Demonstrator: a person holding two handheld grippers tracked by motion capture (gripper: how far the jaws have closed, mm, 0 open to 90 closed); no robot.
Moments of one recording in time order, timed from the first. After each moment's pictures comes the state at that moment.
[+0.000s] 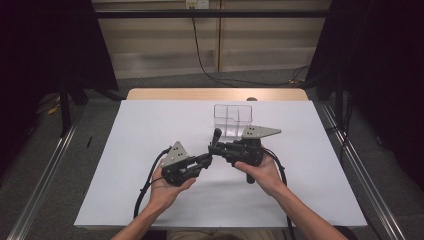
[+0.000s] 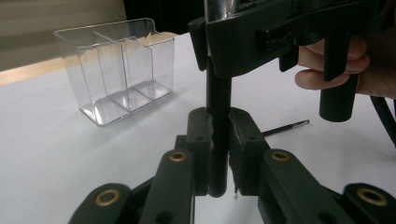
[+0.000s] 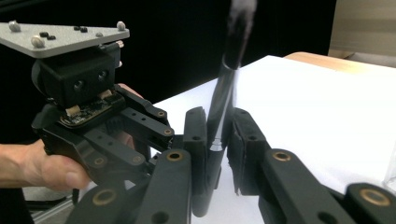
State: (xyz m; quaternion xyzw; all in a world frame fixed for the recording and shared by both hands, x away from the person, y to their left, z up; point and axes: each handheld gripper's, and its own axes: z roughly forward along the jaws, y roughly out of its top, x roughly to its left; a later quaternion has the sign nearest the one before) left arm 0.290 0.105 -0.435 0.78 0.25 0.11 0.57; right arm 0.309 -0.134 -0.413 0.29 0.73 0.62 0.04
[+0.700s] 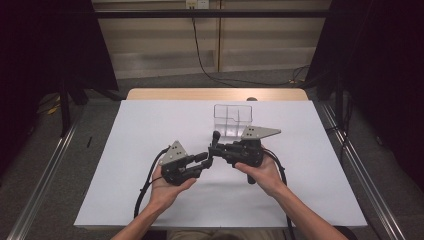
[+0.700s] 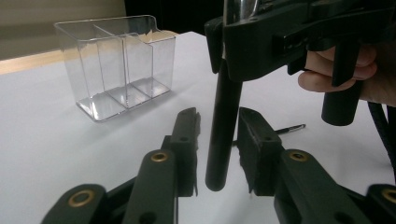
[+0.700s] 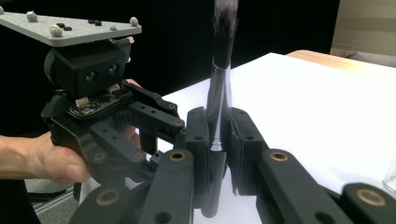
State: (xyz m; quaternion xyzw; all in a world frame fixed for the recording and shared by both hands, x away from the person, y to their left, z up) left arm 0.291 0.107 -0.435 0.77 0.27 0.09 0.57; right arm 0.306 -0.134 -0.410 0.28 0.74 0.61 0.05
